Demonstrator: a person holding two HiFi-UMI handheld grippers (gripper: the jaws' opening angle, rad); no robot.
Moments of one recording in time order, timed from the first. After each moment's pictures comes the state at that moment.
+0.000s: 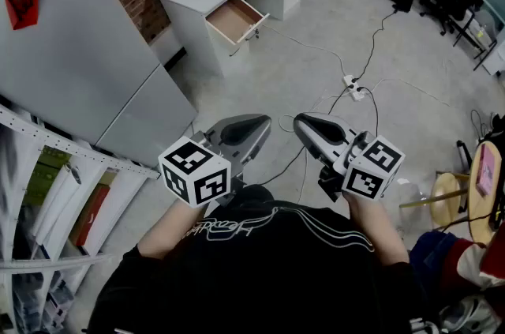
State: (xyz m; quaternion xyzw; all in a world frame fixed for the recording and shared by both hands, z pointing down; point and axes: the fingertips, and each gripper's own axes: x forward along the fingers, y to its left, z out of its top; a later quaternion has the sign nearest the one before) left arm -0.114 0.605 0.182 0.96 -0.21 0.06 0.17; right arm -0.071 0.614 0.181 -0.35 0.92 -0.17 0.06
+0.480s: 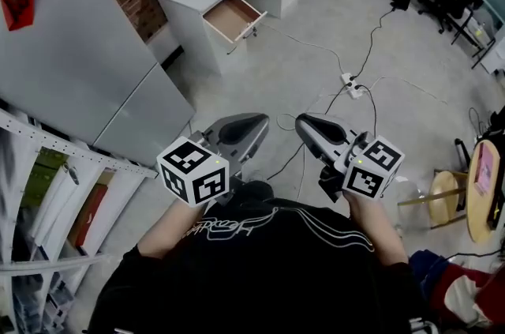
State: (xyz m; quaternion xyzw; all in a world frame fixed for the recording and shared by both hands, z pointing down) left arm -0.118 0.598 0.188 0.96 -0.21 0.05 0.18; right arm -0.065 0.609 0.194 -0.36 0.91 -0.19 0.06
